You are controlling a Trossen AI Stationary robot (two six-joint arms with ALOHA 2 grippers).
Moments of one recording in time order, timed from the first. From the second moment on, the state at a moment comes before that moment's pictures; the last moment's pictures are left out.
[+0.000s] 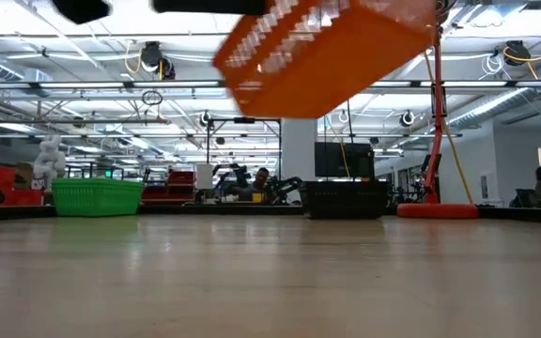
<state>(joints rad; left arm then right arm) -0.45 1.63 1.11 -0.09 -0.23 0.74 0.40 1.38 1.14 -0.39 0.36 0.10</state>
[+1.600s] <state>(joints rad) -0.46 1.99 1.55 -0.32 -0.29 0.90 0.21 1.38 0.96 -0.45 -0.05 -0.04</state>
